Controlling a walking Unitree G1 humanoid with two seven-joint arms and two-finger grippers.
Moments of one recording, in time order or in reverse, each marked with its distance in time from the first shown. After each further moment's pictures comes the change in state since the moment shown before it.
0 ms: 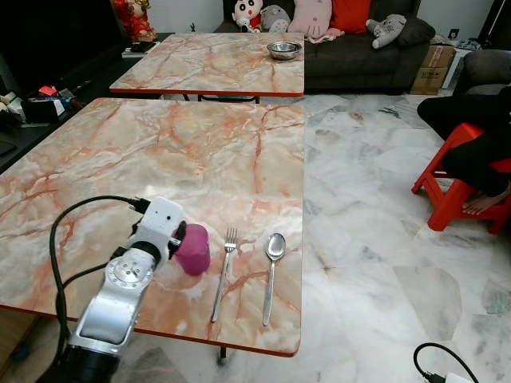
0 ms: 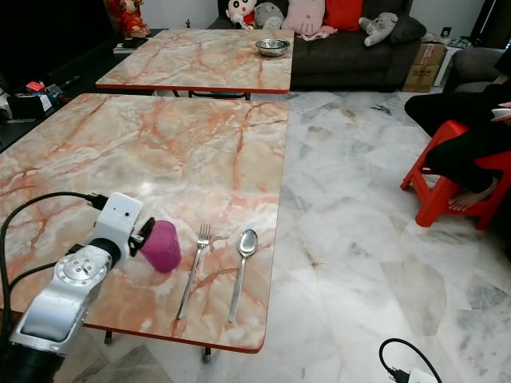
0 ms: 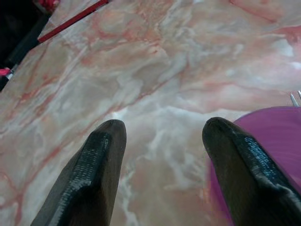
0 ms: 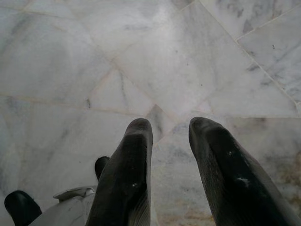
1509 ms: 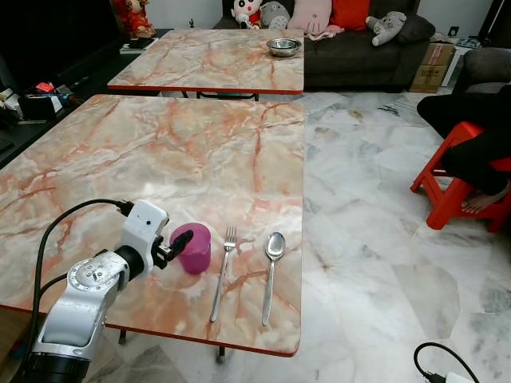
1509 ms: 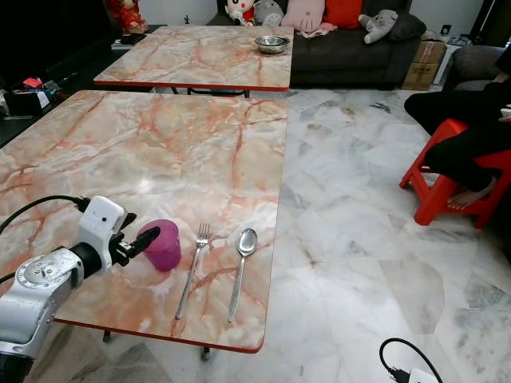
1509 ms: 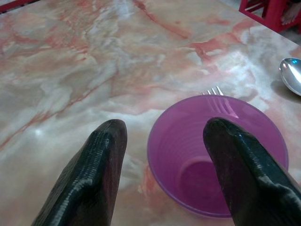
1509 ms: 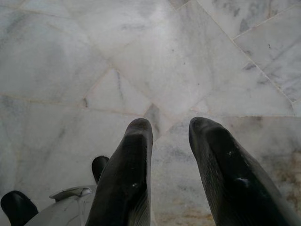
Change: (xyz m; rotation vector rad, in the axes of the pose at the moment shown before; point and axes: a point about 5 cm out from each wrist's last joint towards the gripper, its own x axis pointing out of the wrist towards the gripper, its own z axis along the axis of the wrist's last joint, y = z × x) left arm -0.013 0.011 -0.009 -0.116 -0.076 -0.337; right arm 0.000 -0.001 0.000 -0.001 0.000 -0.001
